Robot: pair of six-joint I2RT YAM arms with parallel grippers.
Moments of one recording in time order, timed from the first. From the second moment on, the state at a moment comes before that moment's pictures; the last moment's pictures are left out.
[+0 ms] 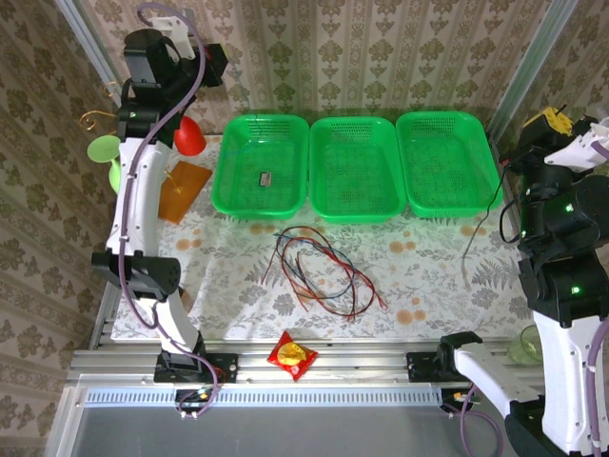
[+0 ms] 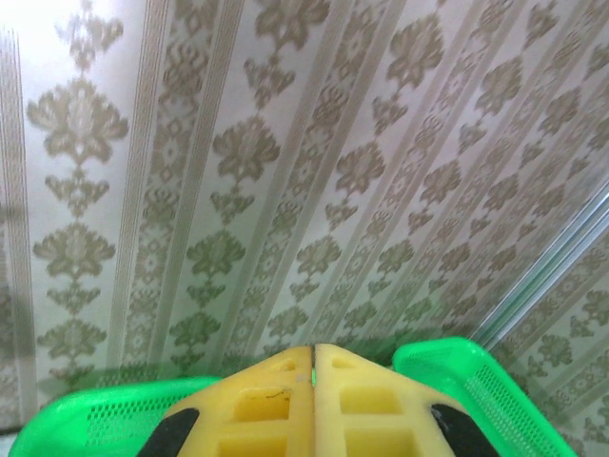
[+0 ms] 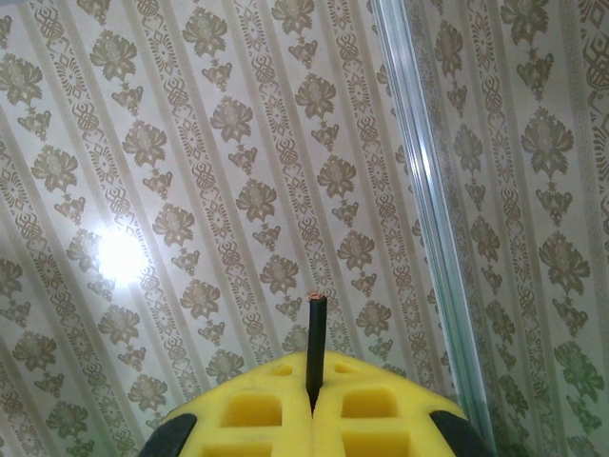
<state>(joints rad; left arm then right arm) -0.18 1.82 2.29 -0.55 0.36 -0.34 0.11 0.86 1.52 -0.39 0.40 0.16</state>
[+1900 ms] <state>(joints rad) -0.37 2.16 2.29 -1.04 -0.08 -0.11 0.11 1.10 1.85 -0.35 0.26 0.22</state>
